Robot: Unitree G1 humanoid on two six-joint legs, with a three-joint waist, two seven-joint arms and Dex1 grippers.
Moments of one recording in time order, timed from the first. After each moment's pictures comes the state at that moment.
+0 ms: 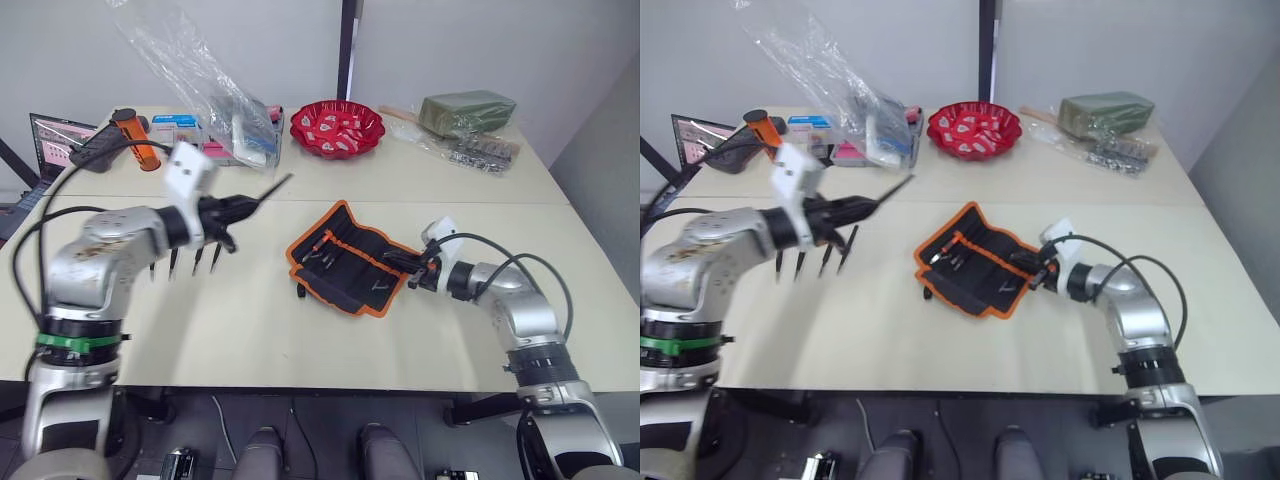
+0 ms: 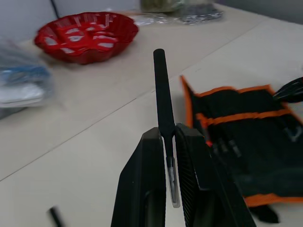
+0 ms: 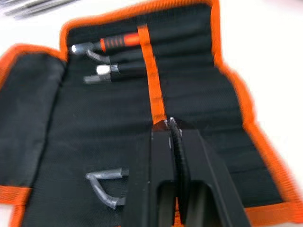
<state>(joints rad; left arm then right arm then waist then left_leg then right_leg) -0.69 0.61 0.01 -0.12 -0.46 0.81 -0.68 -0.54 -0.49 0.04 0.34 0.26 0.30 0.87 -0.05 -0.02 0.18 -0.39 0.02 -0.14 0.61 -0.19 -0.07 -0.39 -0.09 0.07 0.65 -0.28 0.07</state>
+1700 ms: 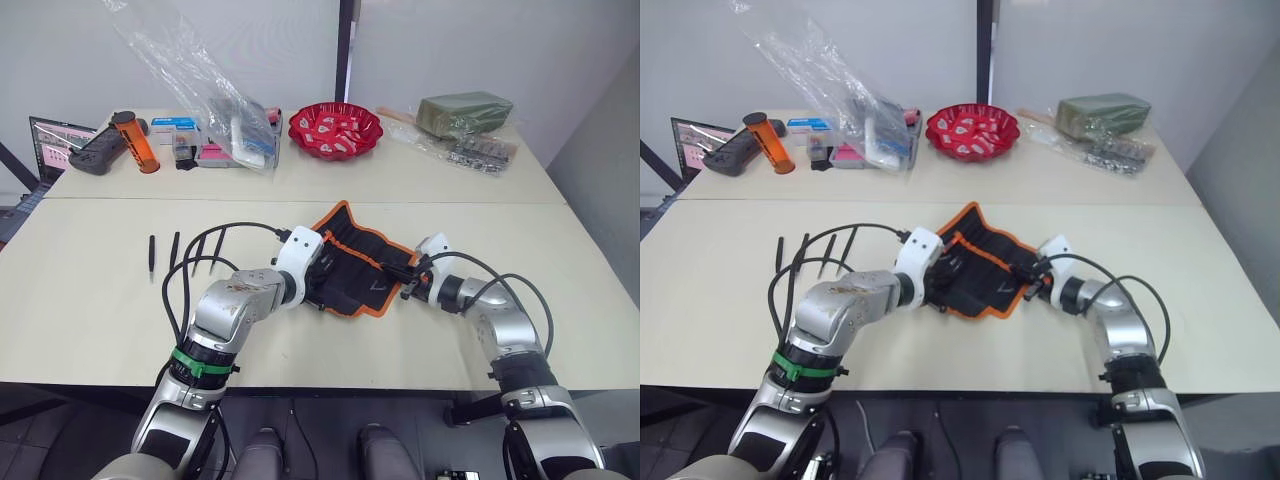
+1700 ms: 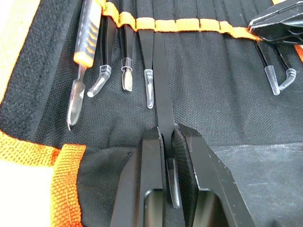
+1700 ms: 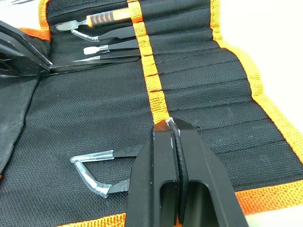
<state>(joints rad) -0.61 0.24 -0.21 -0.15 -0.30 1.16 -0.30 -0.51 -0.43 0.03 0.43 0.21 0.16 0.86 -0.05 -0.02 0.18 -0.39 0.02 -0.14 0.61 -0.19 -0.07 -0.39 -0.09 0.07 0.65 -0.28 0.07</state>
